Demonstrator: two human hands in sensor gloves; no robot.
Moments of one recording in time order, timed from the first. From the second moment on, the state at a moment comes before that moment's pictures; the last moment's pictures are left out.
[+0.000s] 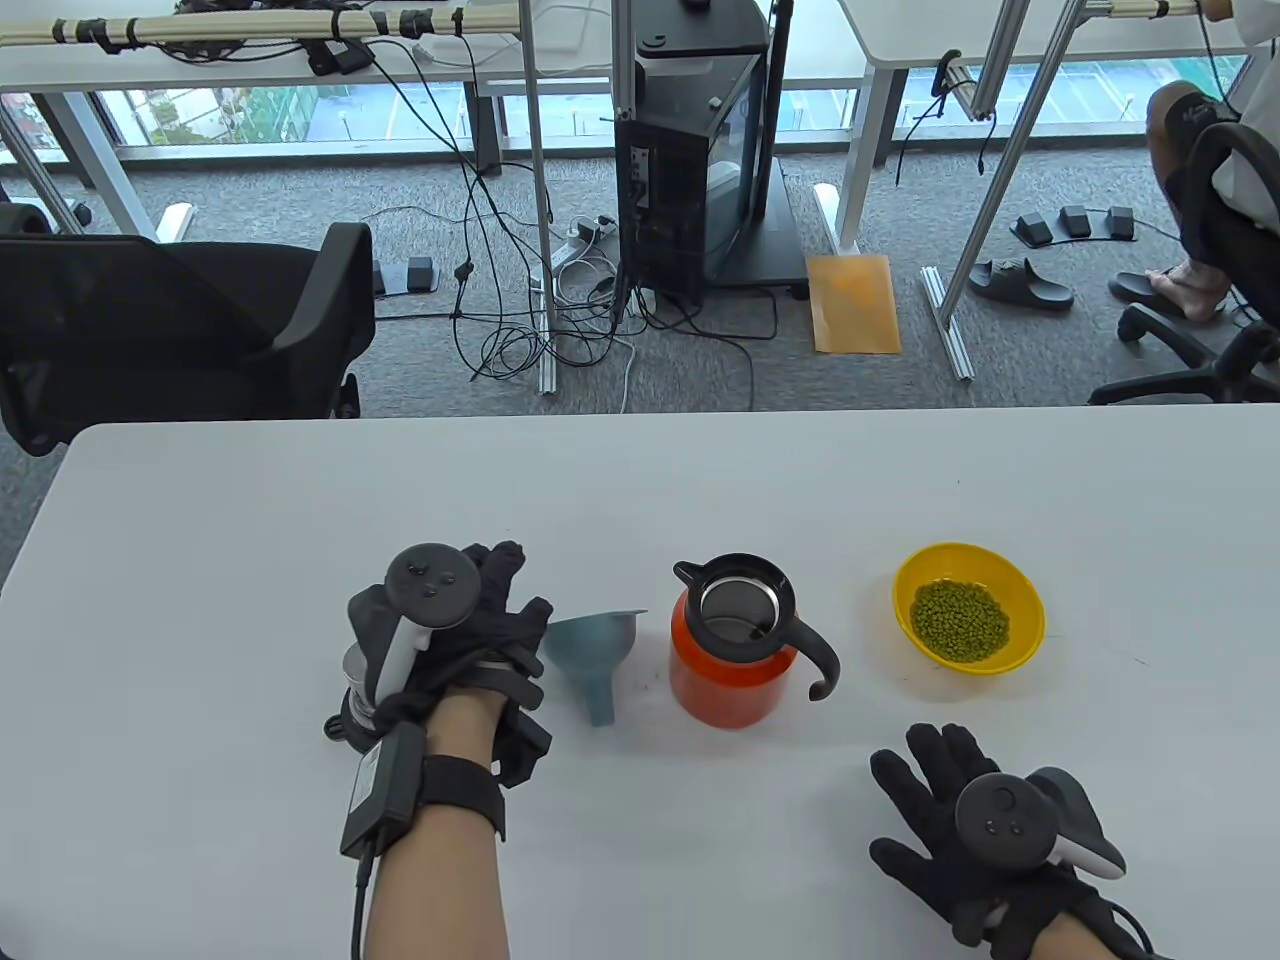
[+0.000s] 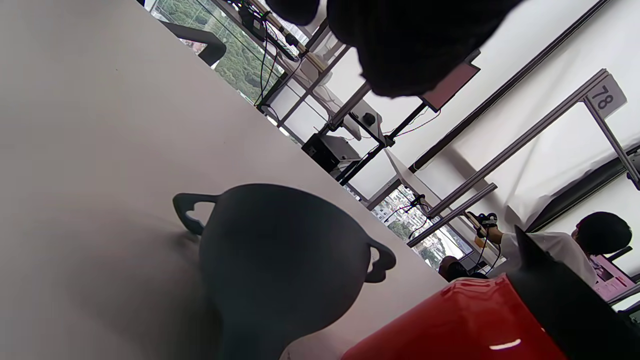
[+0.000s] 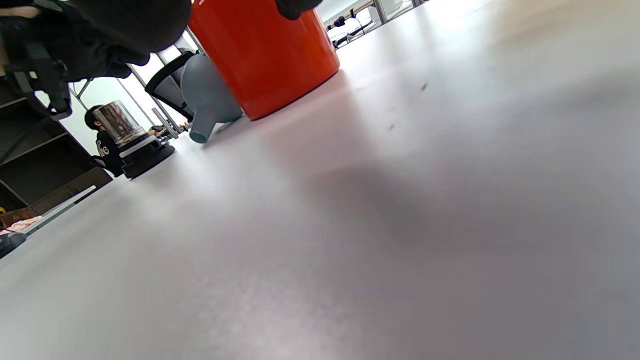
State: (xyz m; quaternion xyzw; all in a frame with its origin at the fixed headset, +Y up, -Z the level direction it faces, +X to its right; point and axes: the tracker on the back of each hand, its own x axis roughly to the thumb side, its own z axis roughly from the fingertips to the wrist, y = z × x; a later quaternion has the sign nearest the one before) left_hand -0.178 -0.675 -0.362 -0.10 0.03 0.36 0.93; right_hand 0.276 -0.787 -0.228 0.24 0.17 0.93 0.22
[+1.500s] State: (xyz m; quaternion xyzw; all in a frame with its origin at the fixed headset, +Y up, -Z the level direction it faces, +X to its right) left_hand -0.111 -0.608 -0.367 -0.06 -0.04 0.20 0.98; right_hand 0.276 -0.792 -0.231 0.24 0.18 0.93 0.22
